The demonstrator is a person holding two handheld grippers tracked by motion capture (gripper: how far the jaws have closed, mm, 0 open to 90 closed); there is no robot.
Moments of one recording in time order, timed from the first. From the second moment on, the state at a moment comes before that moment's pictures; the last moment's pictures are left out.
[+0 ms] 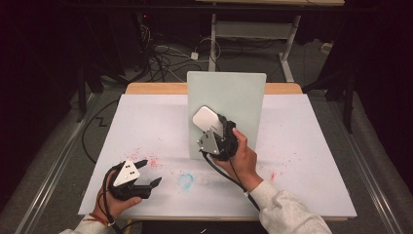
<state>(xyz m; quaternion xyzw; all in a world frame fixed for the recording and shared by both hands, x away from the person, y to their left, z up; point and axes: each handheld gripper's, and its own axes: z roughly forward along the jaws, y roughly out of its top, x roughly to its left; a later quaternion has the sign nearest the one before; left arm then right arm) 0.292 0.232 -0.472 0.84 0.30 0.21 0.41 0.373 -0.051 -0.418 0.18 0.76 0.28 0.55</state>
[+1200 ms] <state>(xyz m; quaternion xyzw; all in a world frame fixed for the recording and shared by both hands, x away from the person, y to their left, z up) 0.291 0.235 -0.471 0.83 0.30 0.22 0.40 0.346 -0.088 -0.415 0.17 0.80 0.34 0.46</state>
